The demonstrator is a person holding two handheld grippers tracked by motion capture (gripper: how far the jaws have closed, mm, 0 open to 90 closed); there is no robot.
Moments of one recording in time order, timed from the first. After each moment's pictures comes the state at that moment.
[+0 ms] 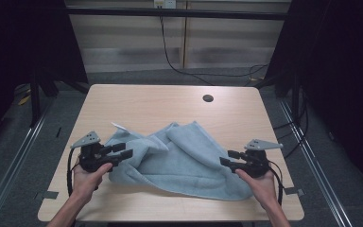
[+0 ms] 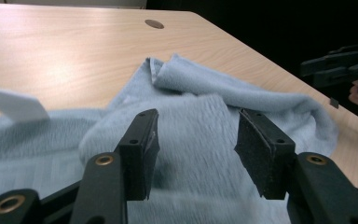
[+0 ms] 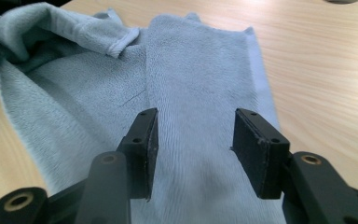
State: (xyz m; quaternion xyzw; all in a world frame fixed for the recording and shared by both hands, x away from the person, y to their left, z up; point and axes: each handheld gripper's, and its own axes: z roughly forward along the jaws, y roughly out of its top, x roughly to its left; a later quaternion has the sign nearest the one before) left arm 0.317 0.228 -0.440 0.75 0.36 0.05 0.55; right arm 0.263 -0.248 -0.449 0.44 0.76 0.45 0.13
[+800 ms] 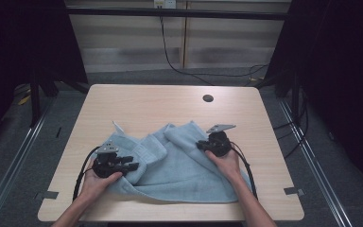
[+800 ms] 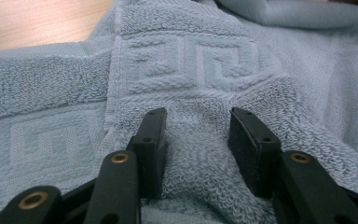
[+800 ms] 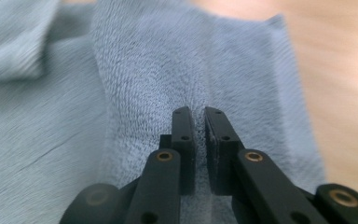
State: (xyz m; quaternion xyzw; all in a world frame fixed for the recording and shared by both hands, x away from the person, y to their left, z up) left arm 0.320 0.218 -0.495 0.83 0.34 0.03 0.44; right arm 0.362 -0.186 -0.497 0.44 0.80 0.40 0.13
